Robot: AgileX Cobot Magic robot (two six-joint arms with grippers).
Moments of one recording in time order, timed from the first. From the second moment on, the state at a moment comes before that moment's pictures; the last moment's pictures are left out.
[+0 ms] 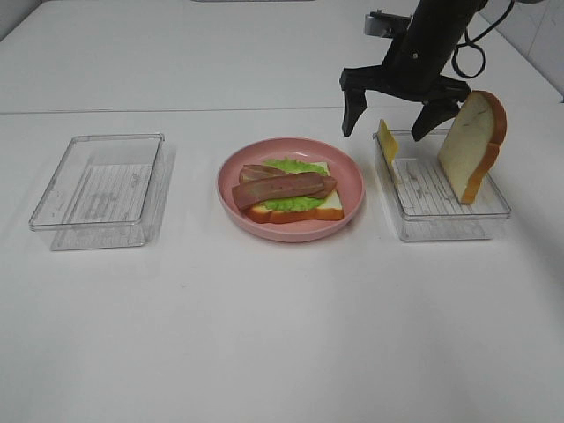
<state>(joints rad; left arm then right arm) 0.04 -0.01 -0.51 -0.02 1.08 -0.01 0.21 2.34 -2.05 0.17 1.19 0.07</state>
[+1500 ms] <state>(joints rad) 0.04 -0.01 -0.51 -0.02 1.08 -0.01 0.21 2.37 -2.05 0.17 1.19 0.08</state>
